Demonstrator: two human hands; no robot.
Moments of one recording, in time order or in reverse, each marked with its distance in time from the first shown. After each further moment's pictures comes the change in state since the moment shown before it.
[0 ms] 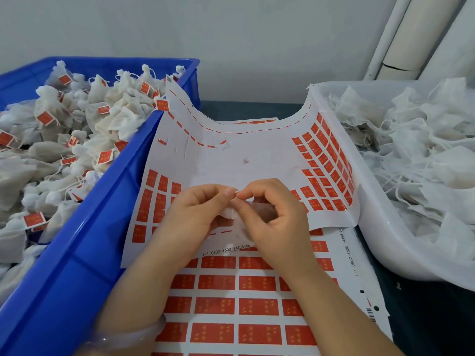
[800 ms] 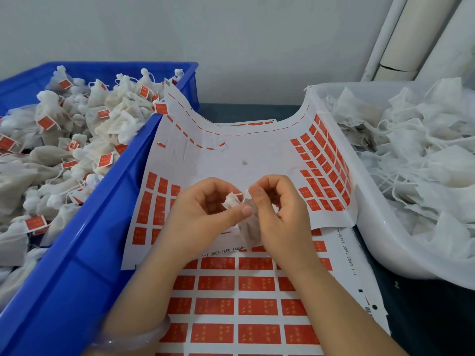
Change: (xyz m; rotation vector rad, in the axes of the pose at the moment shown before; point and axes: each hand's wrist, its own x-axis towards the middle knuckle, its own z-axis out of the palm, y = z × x) left_hand -0.002 0.003 0.004 0.280 0.043 0.209; right_hand 0.000 0.006 -0.002 0.106 0.043 0.207
